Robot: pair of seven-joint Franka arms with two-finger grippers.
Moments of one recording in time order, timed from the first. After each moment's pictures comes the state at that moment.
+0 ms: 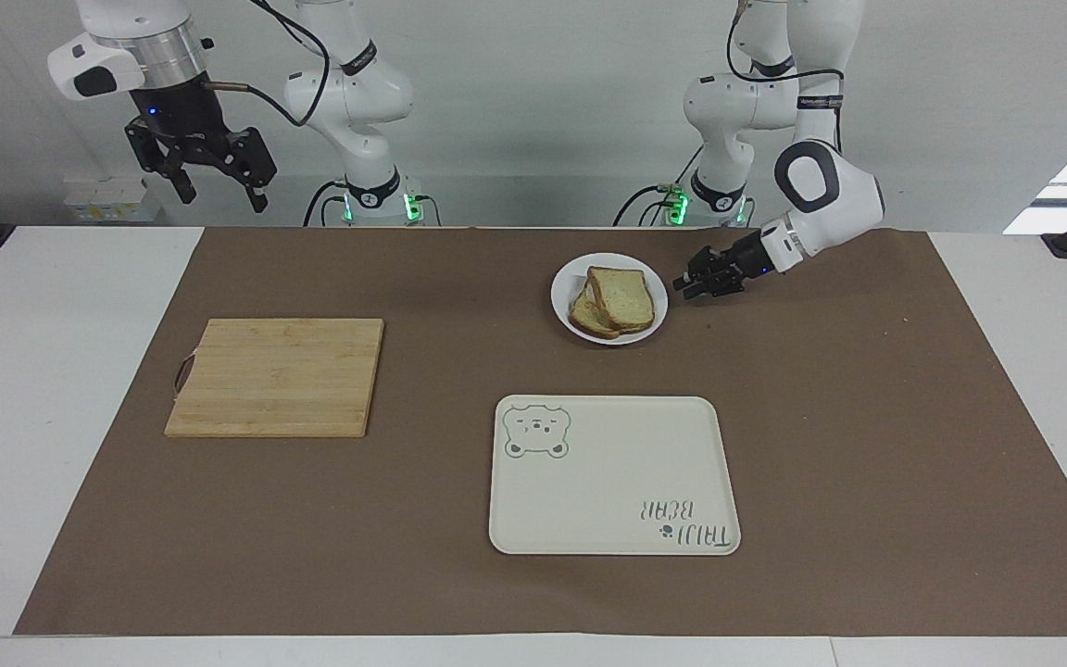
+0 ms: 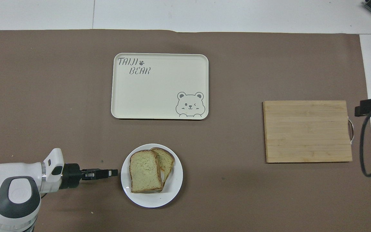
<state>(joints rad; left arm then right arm) -0.06 -0.23 -0.01 -2.70 -1.09 2.12 0.73 0.08 -0.10 -0.10 -1.56 -0.03 1.52 0.10</state>
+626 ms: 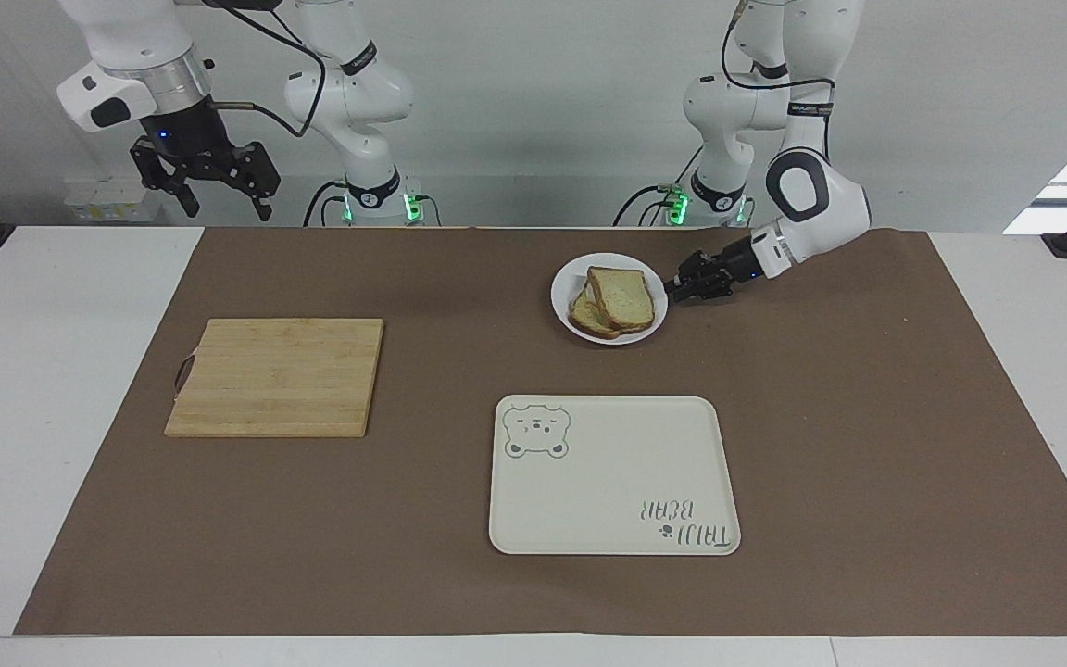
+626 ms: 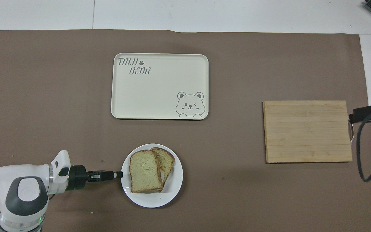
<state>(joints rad) -0.08 -0.19 -0.01 -2.72 -1.15 2.13 0.75 0.08 -0.10 -0.11 -1.61 -0.03 1.51 0.01</state>
